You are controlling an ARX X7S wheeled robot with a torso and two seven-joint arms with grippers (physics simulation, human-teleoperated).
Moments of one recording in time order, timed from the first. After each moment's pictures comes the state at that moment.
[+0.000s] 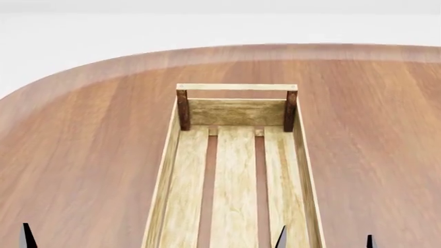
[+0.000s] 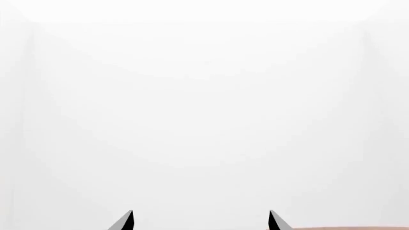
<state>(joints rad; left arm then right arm) 0.23 -0.25 0.17 0.34 0.07 0.51 -0.41 -0.21 0.24 -0.22 -0.34 0.03 -0.45 0.39</state>
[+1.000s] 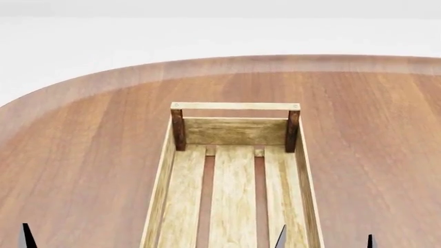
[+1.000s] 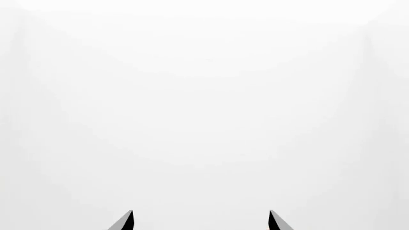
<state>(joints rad) 0.23 -0.27 0.19 0.34 0.07 0.51 -0.44 -0.20 0.25 -0.23 -0.34 -0.01 -0.42 0.44</state>
